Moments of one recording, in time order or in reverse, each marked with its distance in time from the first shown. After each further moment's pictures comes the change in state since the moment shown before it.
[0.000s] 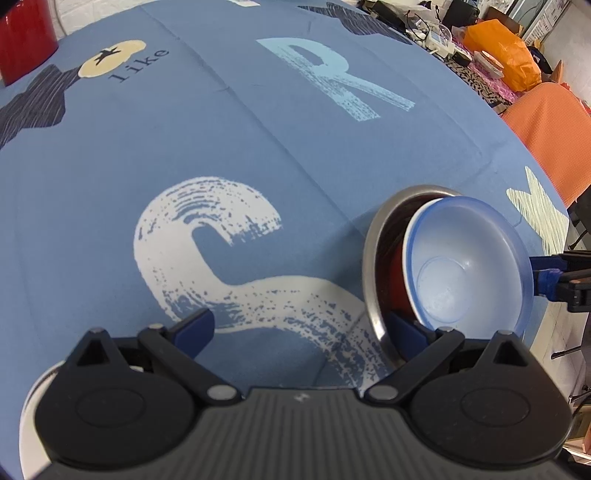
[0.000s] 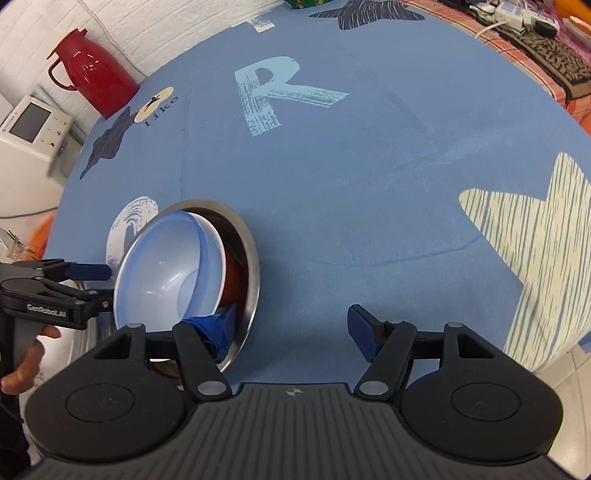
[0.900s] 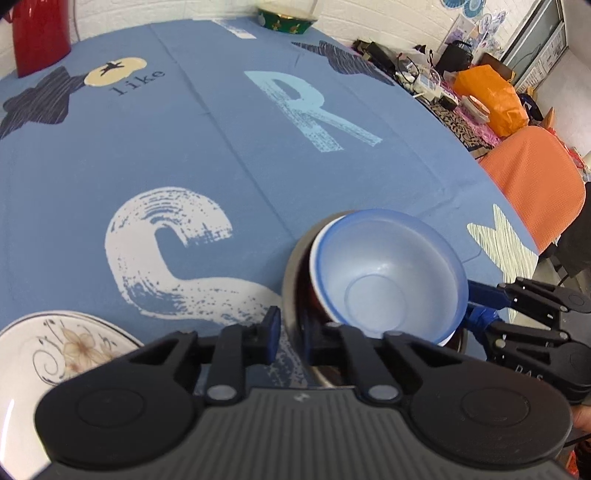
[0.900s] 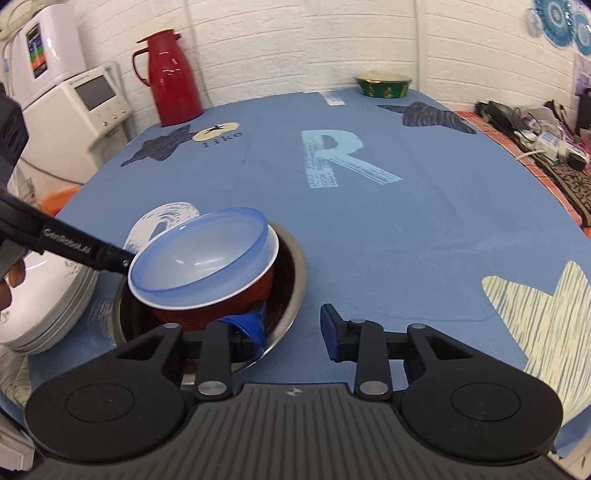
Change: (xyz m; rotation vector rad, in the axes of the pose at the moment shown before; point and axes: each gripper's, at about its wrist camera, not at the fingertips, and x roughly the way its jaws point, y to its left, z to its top) left arm -0.022 -0.035 -0.022 -0.089 -0.146 -0.046; right arm -0.007 0.024 -0.043 -0.316 -0.297 0.009
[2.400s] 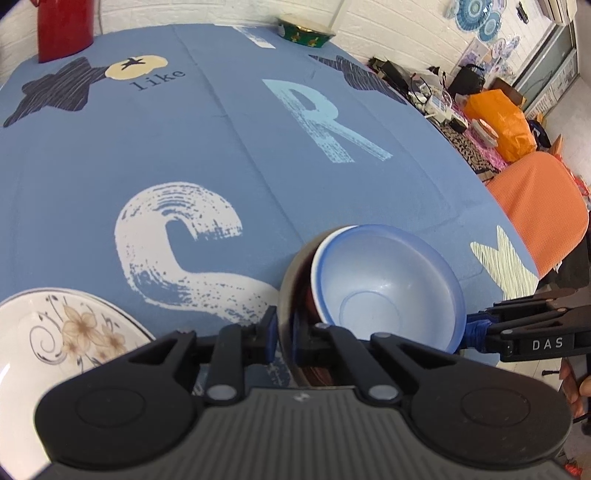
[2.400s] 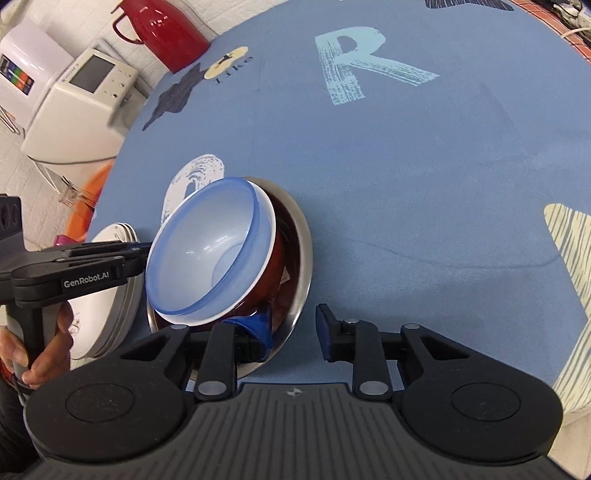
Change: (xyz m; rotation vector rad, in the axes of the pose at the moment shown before) left arm -0.002 0.008 -0.008 -0.072 -0.049 0.000; right arm 0.028 -0.027 0.030 0.220 0.365 0.245
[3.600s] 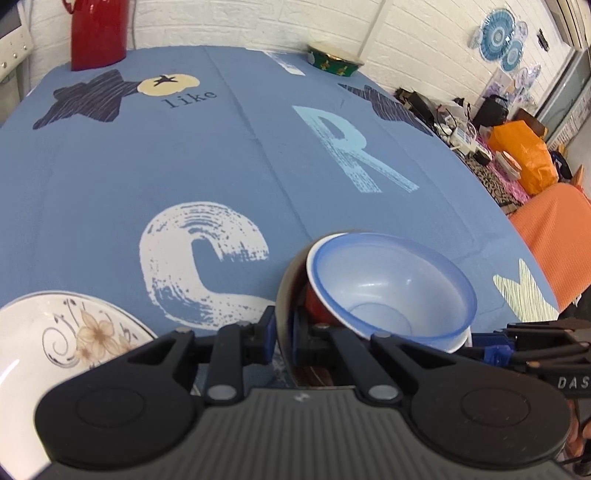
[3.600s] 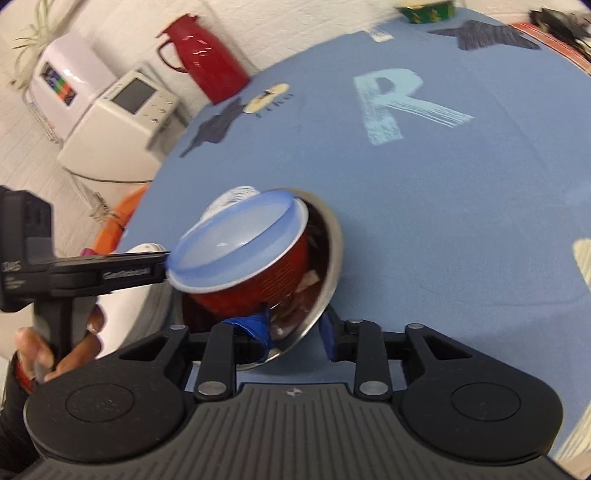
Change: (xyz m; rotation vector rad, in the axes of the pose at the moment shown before) left arm 0.001 0.005 -0.001 -0.057 -0.104 0.073; right arm 0.001 0.010 -0.005 -0.096 -0.151 0.097
